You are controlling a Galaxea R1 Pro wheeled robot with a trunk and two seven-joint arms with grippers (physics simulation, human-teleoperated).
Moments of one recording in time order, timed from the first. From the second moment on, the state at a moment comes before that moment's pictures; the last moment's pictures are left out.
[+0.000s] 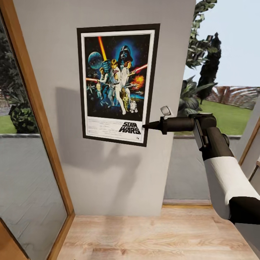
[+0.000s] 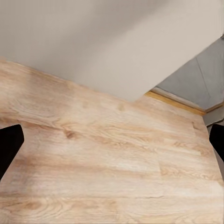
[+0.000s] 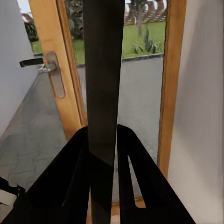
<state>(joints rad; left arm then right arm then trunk) -0.30 0.24 0.22 -0.03 0.38 -0.39 -0.88 -1.19 -0.09 0.02 -1.06 0.04 0.73 1.50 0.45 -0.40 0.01</state>
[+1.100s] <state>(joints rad) -0.30 0.24 0.22 -0.03 0.38 -0.39 -0.88 -1.19 -0.09 0.02 -1.06 0.04 0.73 1.50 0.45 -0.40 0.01</state>
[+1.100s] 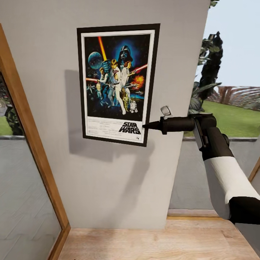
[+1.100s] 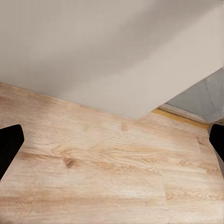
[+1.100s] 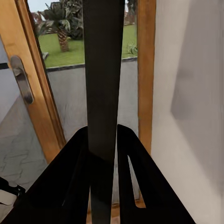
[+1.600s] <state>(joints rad) -0.30 0.24 0.22 -0.03 0.38 -0.39 -0.88 -1.19 -0.09 0.02 -1.06 0.04 0.73 1.50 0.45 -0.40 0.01</state>
